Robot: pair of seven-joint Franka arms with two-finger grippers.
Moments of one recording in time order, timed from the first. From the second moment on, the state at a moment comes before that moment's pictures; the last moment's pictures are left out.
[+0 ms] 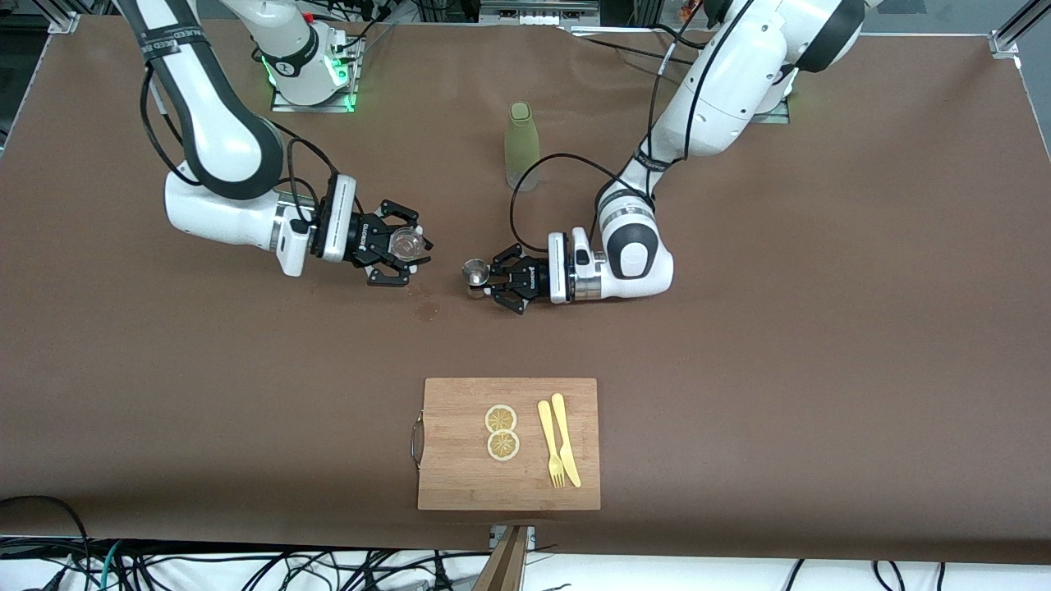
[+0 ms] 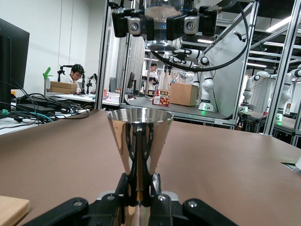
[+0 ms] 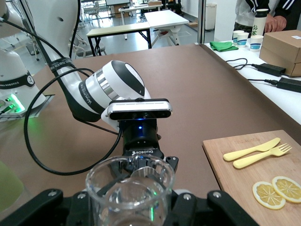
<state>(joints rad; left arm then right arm) -0.56 0.92 -0.07 -1.59 -2.11 2.02 2.51 -0.03 0.24 0.39 -2.08 1.33 2.23 -2.04</state>
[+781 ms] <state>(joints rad) -0.58 0.94 -0.07 -1.55 -2.11 2.08 2.51 0.03 0.24 0.41 -2.08 1.26 2.39 -2.00</state>
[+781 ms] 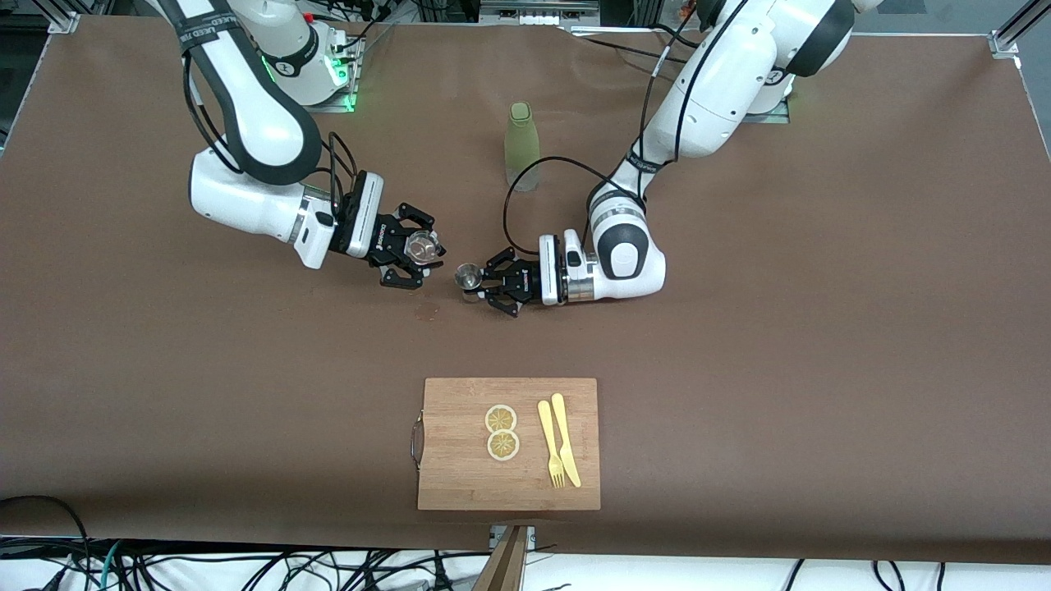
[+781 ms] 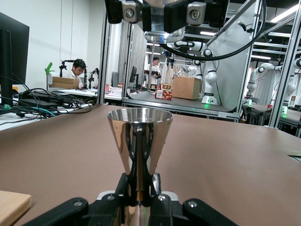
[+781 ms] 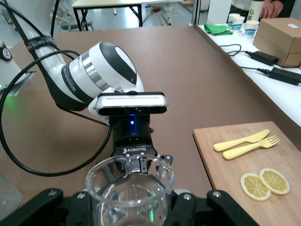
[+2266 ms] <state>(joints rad) -0.59 0.94 -0.07 -1.53 -2.11 2.10 2.51 0.12 0.23 0.41 -2.03 1.00 2.61 -1.90</state>
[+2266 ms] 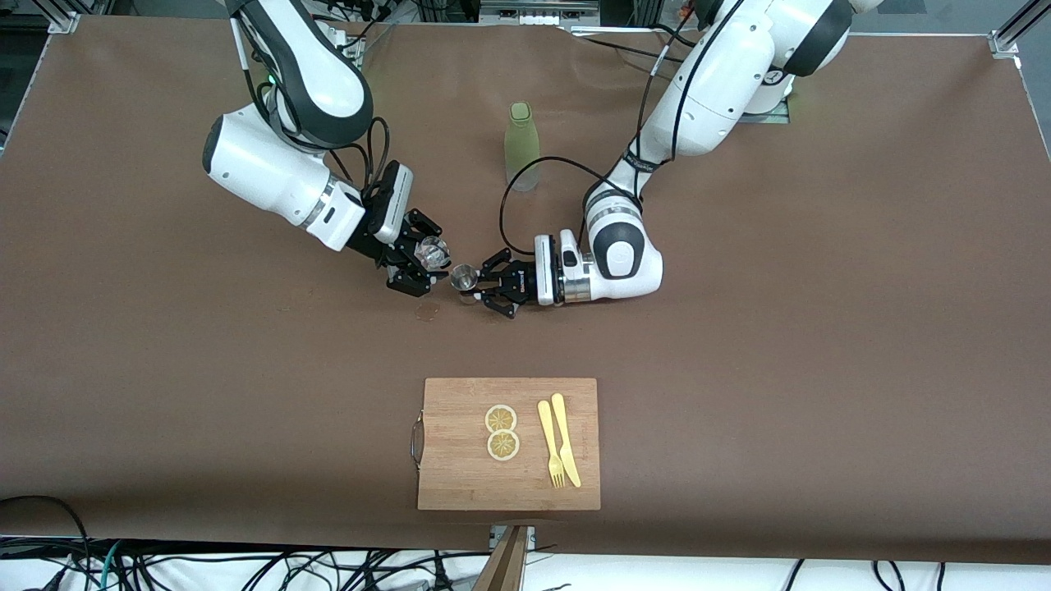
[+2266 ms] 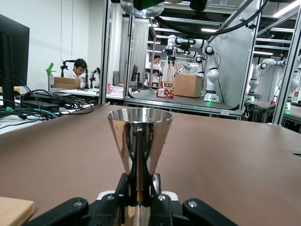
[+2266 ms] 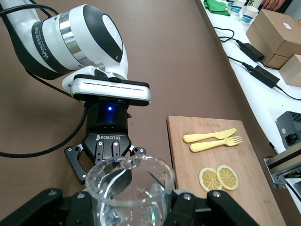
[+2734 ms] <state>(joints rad) -0.59 0.94 -0.07 -1.52 -2.11 2.11 2.51 0.12 0.22 0.41 -2.03 0.95 2.61 -1.90</state>
